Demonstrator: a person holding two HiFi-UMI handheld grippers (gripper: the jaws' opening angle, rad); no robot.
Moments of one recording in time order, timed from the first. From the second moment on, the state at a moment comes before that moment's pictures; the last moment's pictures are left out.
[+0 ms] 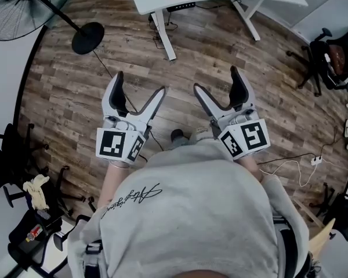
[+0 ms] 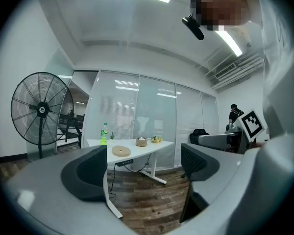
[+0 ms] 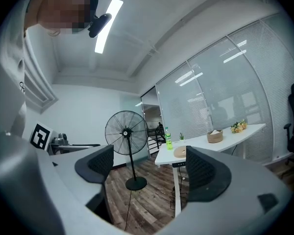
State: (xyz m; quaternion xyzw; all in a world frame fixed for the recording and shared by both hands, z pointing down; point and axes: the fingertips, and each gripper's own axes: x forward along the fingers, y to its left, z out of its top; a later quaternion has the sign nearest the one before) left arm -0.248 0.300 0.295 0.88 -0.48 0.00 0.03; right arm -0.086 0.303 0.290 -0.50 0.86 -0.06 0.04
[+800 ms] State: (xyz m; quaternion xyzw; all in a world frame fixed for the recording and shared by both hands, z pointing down) left arm -0.261 0.254 0.305 0.88 -0.47 0.02 0.02; right arm -0.115 0.250 0.298 -0.48 0.88 -0.05 0.01
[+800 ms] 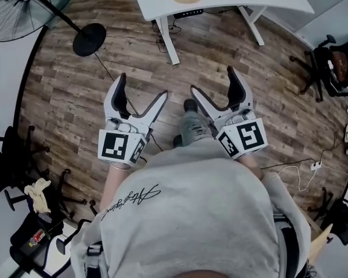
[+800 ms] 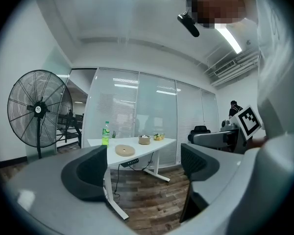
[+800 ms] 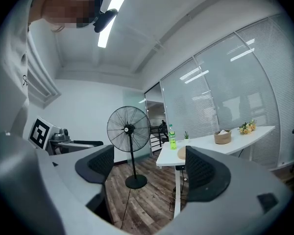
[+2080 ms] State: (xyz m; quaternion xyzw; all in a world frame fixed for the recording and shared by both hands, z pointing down) left arm -0.197 0.046 0.287 0.86 -0.52 0.01 0.01; right arm -0.057 0.021 0.304 -0.41 0.91 -0.08 0.01
